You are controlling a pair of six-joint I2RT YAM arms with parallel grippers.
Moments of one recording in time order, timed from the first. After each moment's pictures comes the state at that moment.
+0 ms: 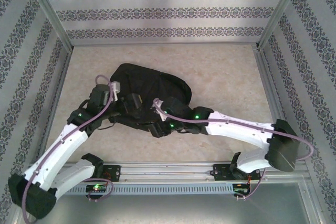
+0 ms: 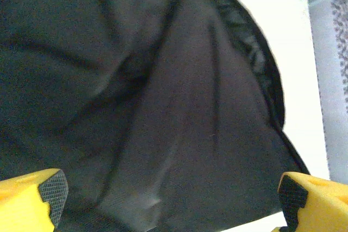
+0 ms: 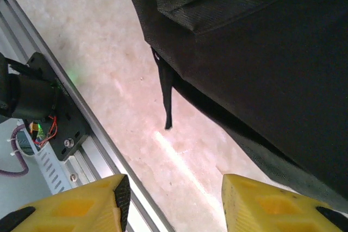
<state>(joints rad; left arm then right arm) -0.34 0.87 0.76 -0.60 0.22 -0.75 1.06 1.42 1.03 -0.47 -0.21 0.47</state>
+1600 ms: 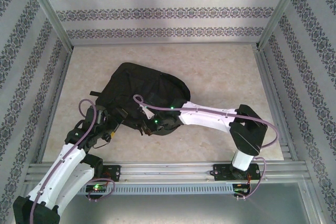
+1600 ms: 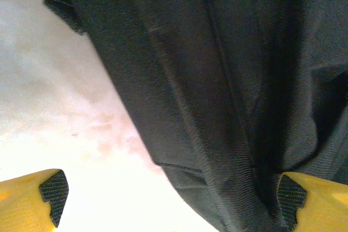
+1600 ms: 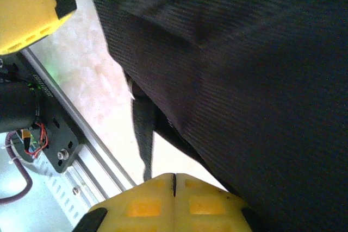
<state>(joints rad) -0.26 0.65 0.46 -0.65 0.16 -1.18 1.03 1.72 1.23 -0.55 -0.33 0.53</state>
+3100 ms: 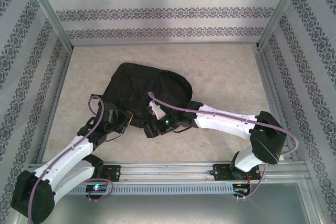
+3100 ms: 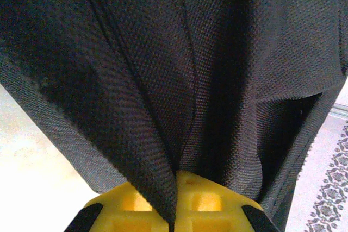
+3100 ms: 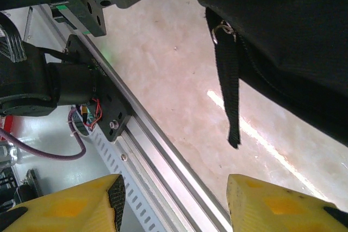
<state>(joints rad) -0.40 0.84 0.39 -0.23 0.14 -1.47 1.00 1.55 1.08 -0.47 -0.49 0.61</state>
